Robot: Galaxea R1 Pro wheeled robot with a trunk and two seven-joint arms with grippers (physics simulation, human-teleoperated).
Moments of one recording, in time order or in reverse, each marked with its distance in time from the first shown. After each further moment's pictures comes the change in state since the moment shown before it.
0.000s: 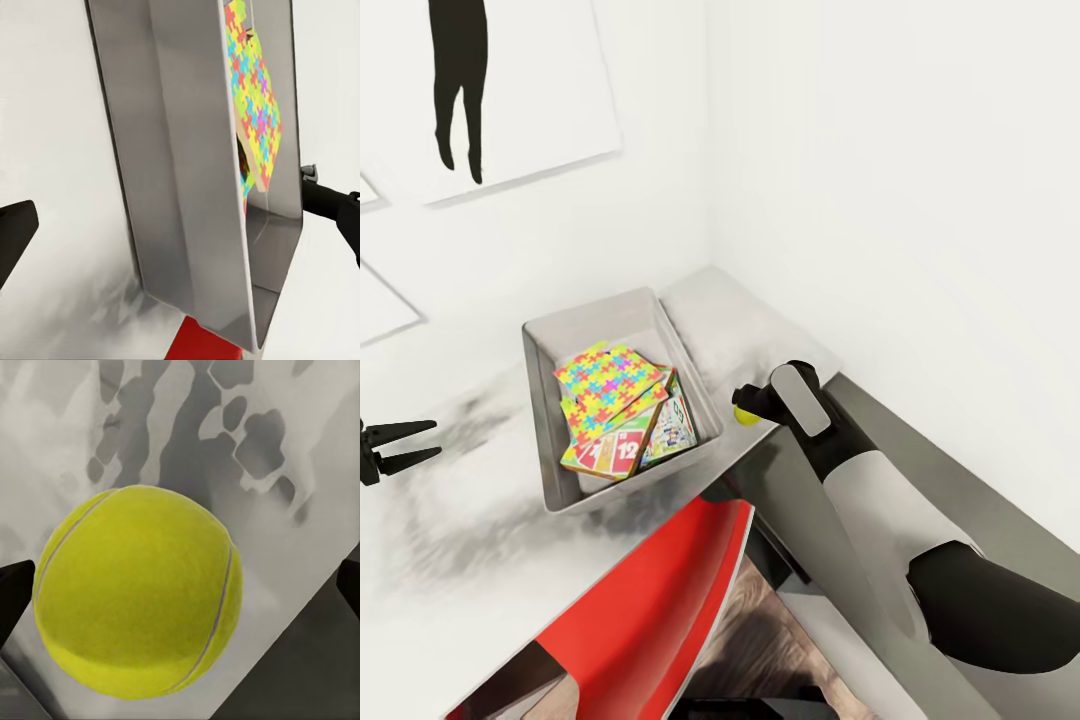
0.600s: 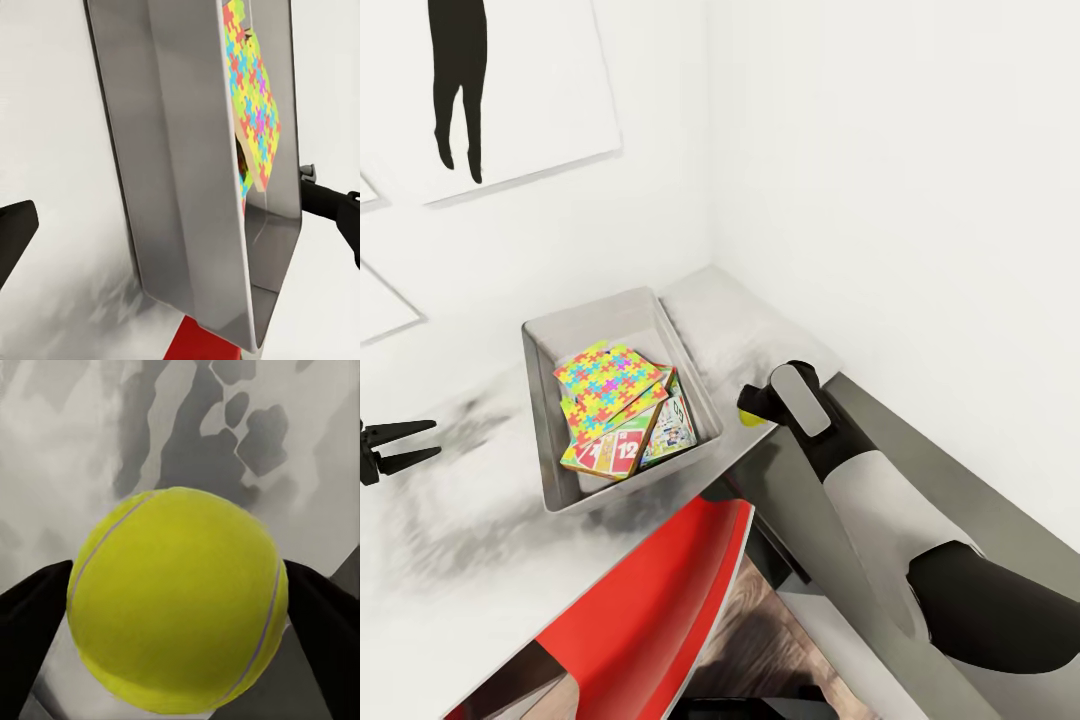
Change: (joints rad) left arm 0.000 0.001 0.000 0.000 0.000 0.000 -0.005; right arm 0.000 0.000 0.001 0.000 0.000 0.004 0.002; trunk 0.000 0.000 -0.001
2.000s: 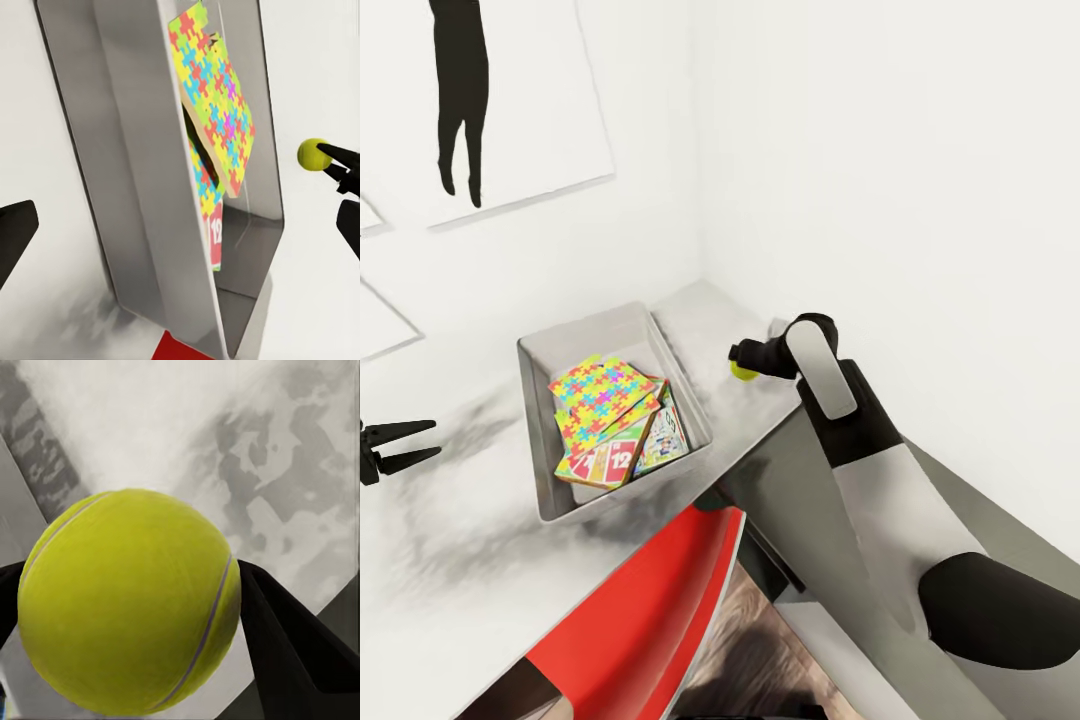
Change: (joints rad) left arm 0.000 0.000 0.000 0.000 0.000 0.000 0.000; right arm -0.010 0.000 -0.011 -0.371 -0.004 0.203 -0.114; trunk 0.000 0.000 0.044
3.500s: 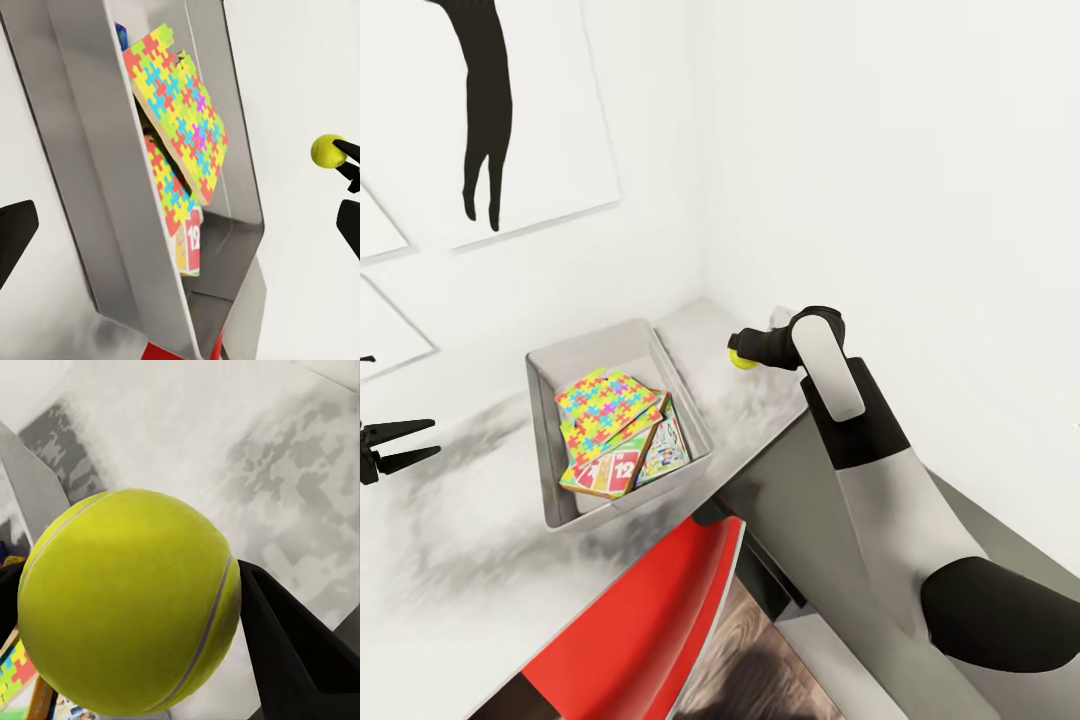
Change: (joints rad) left arm 0.000 0.000 0.005 0.000 0.000 0.000 -0.002; right arm 0.009 -0.001 0.001 -0.089 0.000 0.000 -0.007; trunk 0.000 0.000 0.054
